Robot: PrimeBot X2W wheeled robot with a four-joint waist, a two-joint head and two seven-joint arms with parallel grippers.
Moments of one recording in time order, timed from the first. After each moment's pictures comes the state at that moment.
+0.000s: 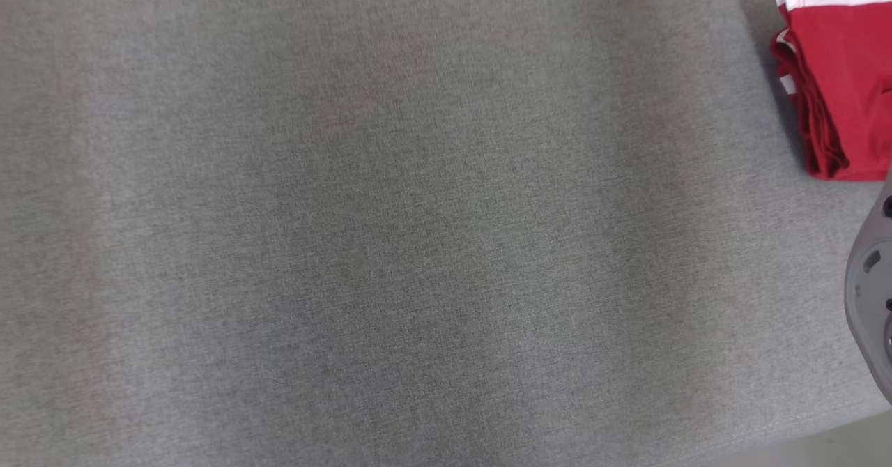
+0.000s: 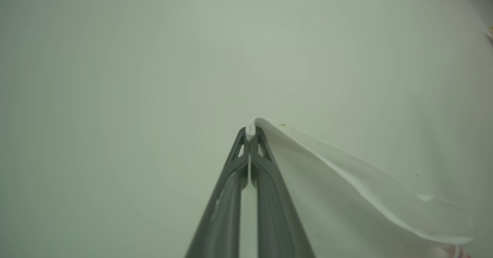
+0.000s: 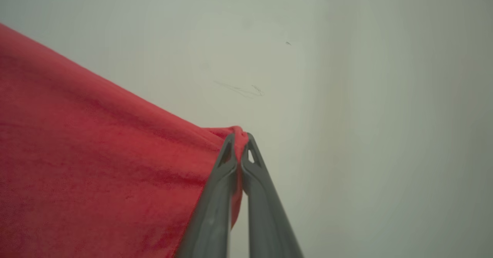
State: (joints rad) left arm -1.68 0.40 -0.20 0.37 -0.53 0.06 -0.26; right arm -1.53 -0.20 -0.08 0.66 -0.14 0.13 -0.25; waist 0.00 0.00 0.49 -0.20
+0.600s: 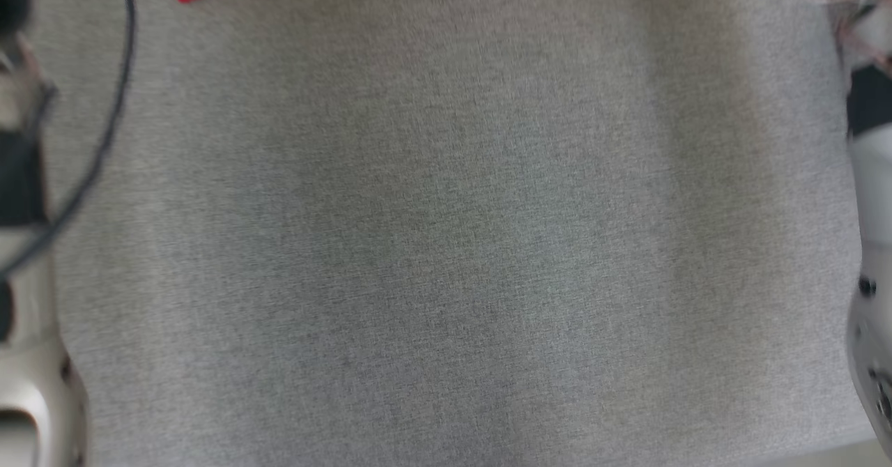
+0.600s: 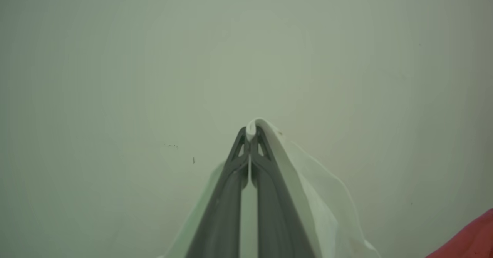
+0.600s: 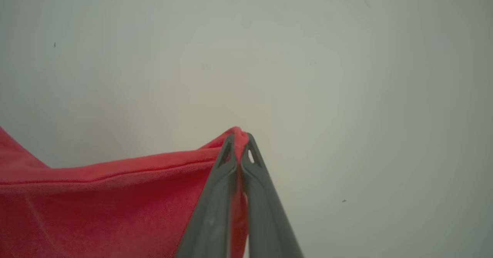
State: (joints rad) left arm -1.28 0.26 -0.09 0.33 -0.48 -0.11 -0.26; right arm -1.34 -0.27 0.12 0.55 -0.15 0.13 -0.26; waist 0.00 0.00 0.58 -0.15
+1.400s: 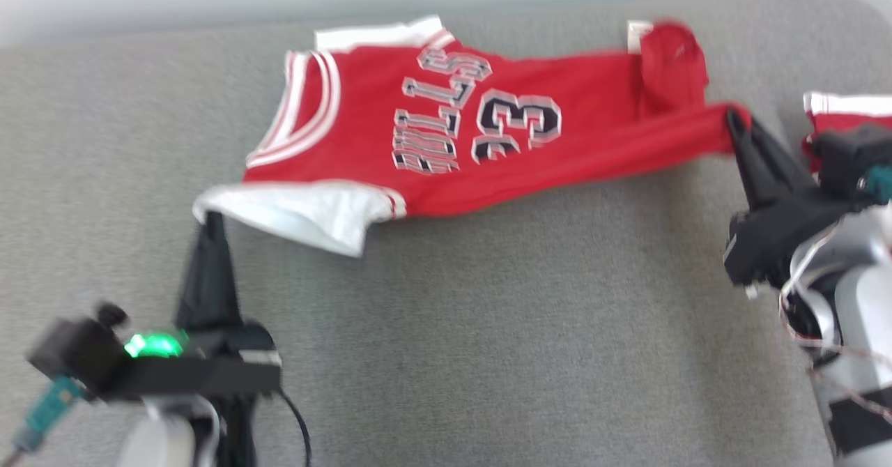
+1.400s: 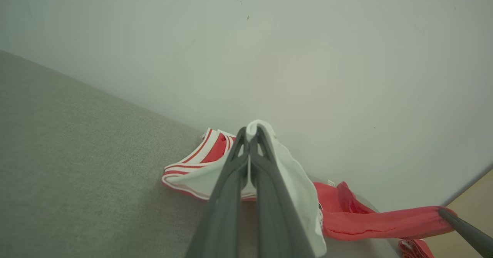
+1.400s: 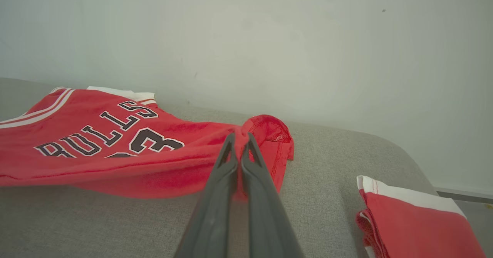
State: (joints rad) left arm -0.27 0.13 -0.13 0.03 -0.72 -0.07 -0.23; right arm -0.49 -0.39 0.06 0.14 0.24 0.13 0.21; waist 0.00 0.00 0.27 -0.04
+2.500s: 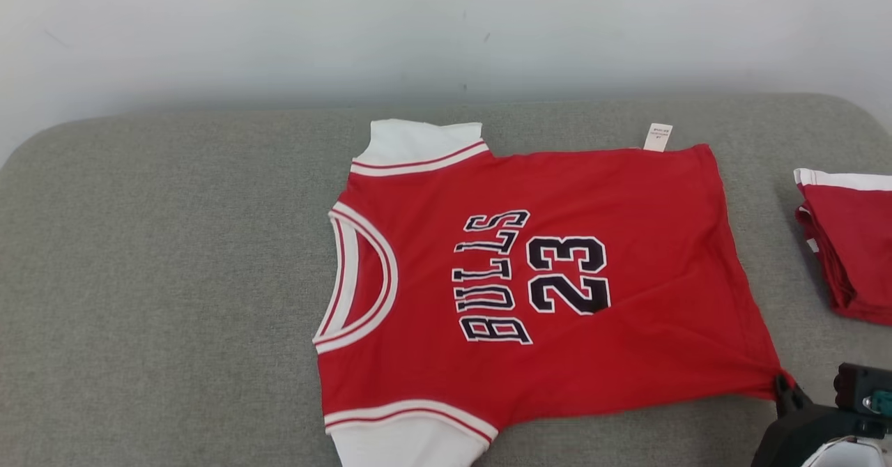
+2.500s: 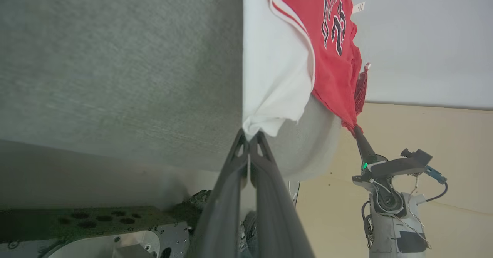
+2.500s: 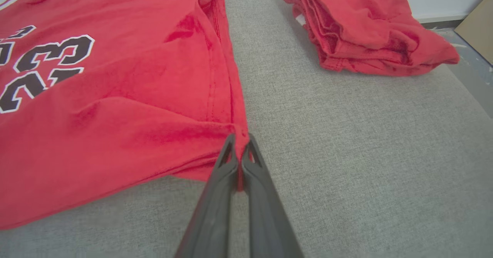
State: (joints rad) left arm 0.29 0.22 -0.24 -0.09 -1.28 -0.03 0.43; right arm -0.01 -0.05 -0.37 0.11 0.04 0.13 0.34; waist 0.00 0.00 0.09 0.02
